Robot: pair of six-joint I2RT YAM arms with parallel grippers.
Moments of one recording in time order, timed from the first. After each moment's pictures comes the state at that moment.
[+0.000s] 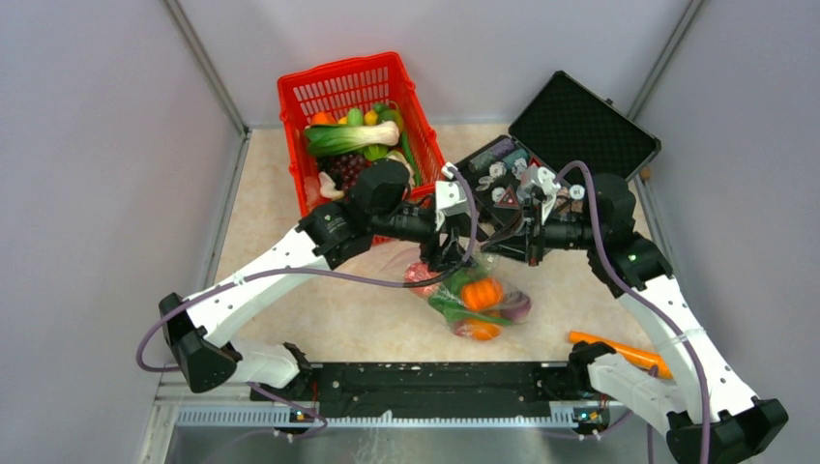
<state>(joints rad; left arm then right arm) -0.88 1.34 1.37 -0.39 0.69 0.13 0.36 0.89 0.97 -0.39 -1.04 -0.05</state>
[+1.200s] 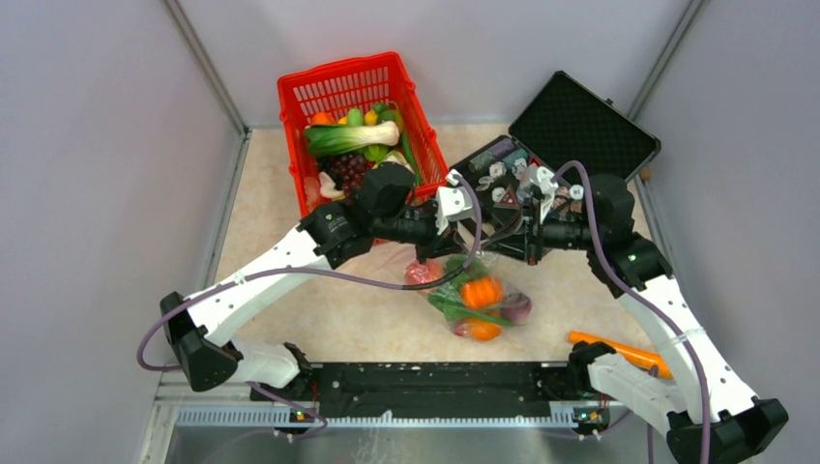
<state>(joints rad) -0.89 1.35 1.39 -0.51 0.54 0.22 0.36 0.89 0.97 -0.40 -0.99 -0.05</state>
